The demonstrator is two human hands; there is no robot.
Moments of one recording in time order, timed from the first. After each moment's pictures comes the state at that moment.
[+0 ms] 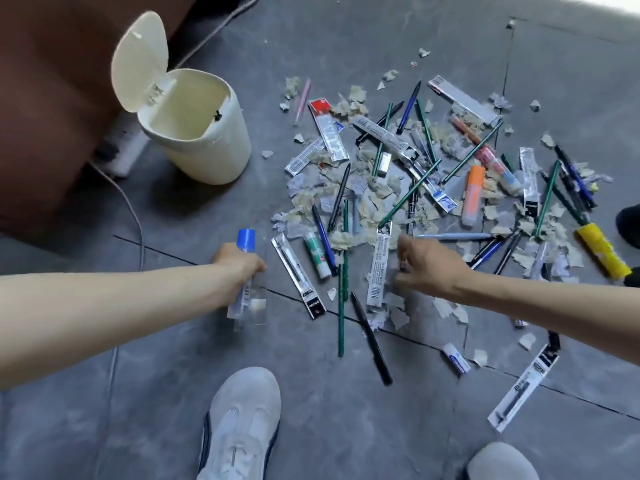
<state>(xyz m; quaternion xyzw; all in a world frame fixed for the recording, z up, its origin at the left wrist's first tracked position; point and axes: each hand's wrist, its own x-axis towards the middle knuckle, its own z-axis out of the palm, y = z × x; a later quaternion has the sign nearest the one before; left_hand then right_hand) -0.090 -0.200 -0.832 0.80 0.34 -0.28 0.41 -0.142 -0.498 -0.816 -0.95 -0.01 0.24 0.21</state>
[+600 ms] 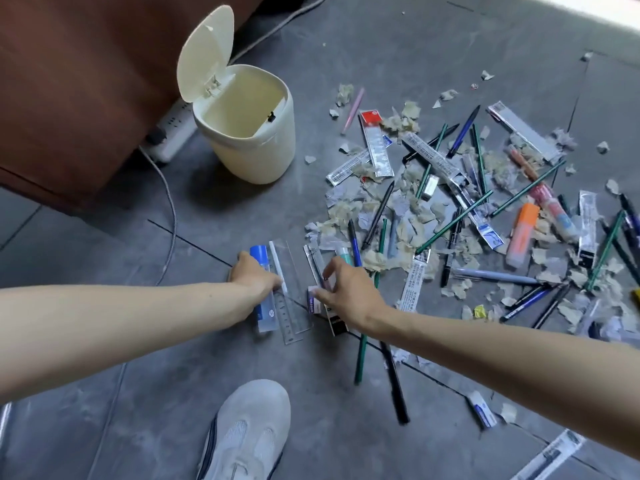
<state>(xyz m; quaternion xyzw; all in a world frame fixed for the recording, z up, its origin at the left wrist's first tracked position) -0.099 -0.182 -0.841 0.84 0.33 -0.27 0.33 -0.121 -0.352 -0.840 -0.90 0.00 0.28 0.35</state>
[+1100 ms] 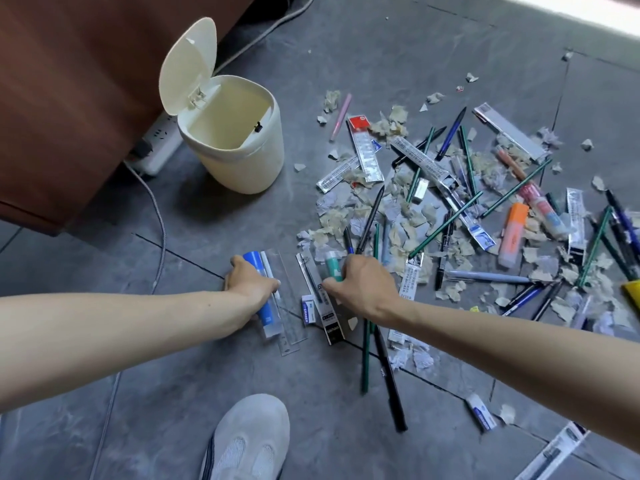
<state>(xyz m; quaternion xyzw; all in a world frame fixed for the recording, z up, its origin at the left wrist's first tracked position) -0.089 -0.192 -0.836 0.85 0.33 -0.26 0.30 -0.098 -0.370 -0.846 -0.93 0.04 0.22 0.27</state>
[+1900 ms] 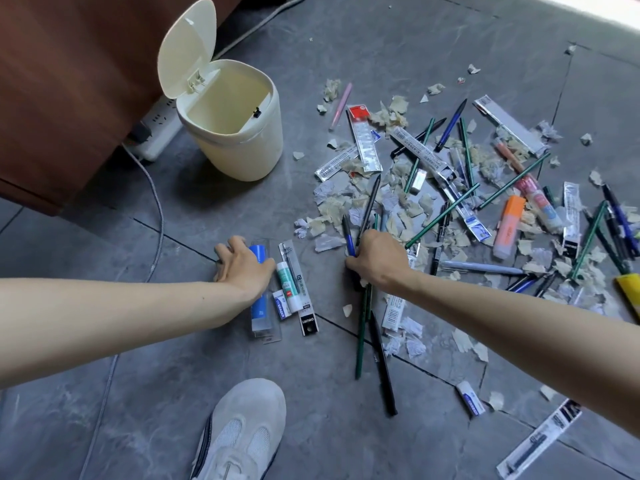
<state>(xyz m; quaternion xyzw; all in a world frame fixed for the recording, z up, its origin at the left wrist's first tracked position) -0.097 -0.190 -0.836 0.91 0.26 -0.22 0.25 -0.076 -0.397 -0.853 -0.96 0.04 0.20 0.20</state>
